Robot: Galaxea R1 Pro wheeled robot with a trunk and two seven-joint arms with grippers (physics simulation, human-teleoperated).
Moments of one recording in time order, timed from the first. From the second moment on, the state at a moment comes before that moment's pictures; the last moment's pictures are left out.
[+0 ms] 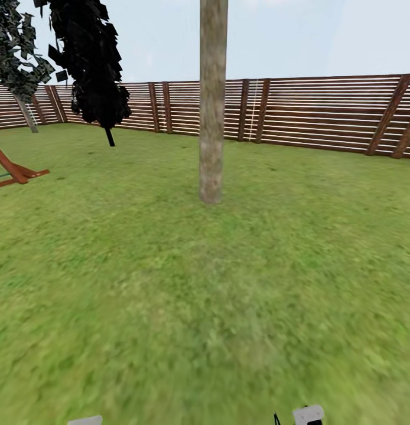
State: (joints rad) left arm -0.35 0.13 -0.10 -0.08 0.15 -0.39 0.22; right arm -0.37 -0.03 -0.42 -0.03 0.65 -0.60 -0.15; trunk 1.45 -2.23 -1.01
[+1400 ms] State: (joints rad) left arm -0.35 0.13 -0.10 -0.08 0.15 -0.39 0.22; right arm -0.37 -0.03 -0.42 -0.03 0.65 -0.60 -0.15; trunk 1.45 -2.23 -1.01
